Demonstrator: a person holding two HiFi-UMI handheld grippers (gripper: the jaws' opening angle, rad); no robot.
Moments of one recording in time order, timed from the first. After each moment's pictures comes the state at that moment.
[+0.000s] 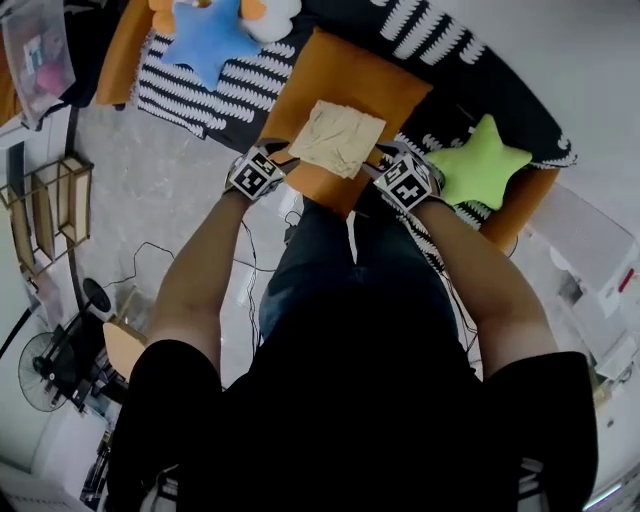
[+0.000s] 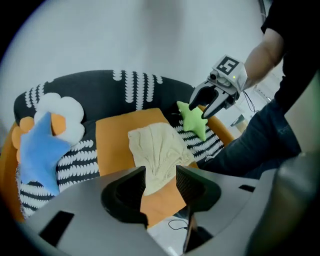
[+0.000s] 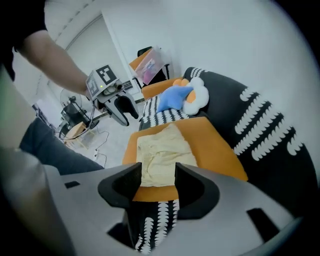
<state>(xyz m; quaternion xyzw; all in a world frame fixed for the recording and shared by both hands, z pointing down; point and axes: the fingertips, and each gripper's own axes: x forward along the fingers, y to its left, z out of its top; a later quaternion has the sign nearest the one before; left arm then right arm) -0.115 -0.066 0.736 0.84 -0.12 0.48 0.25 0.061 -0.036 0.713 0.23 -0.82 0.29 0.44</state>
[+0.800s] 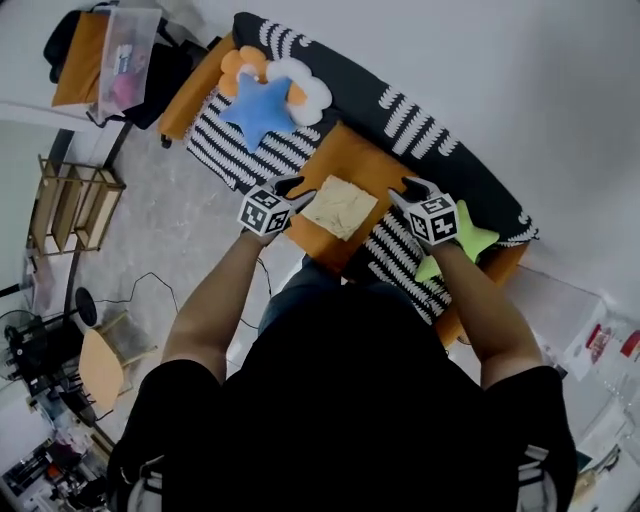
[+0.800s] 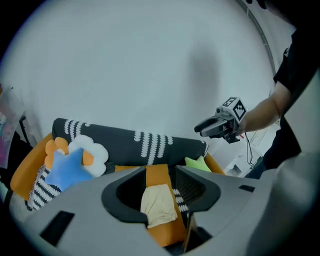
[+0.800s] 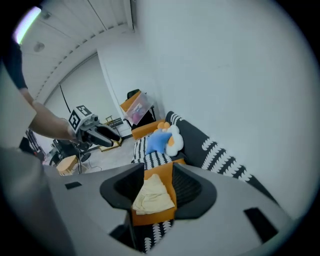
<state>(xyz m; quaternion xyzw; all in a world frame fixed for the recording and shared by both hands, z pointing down) -0.071 -0.115 0.492 0.87 -0.30 0.28 0.26 0.142 -0.123 0.490 0.35 -0.85 0.27 0.28</state>
